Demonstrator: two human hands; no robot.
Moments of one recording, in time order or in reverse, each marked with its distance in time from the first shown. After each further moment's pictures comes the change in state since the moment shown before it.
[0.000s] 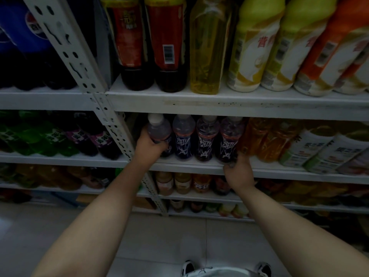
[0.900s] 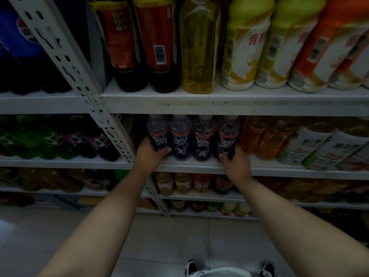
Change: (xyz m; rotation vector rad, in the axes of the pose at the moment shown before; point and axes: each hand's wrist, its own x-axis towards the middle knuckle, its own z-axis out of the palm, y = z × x) left_hand -0.011 -0.011 0.010 0.203 -0.002 0.074; right_hand 0.014 -0.009 -0.004 0.069 0.058 -0.136
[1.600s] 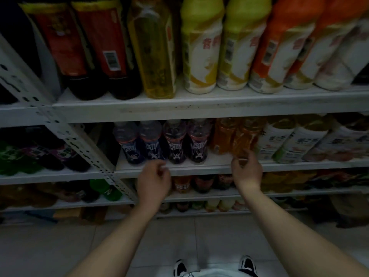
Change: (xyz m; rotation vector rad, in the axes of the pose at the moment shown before) left_hand -0.087 0.058 0.061 0.128 0.066 0.084; right_hand -0.013 0.047 -0.074 0.012 0.223 0.300
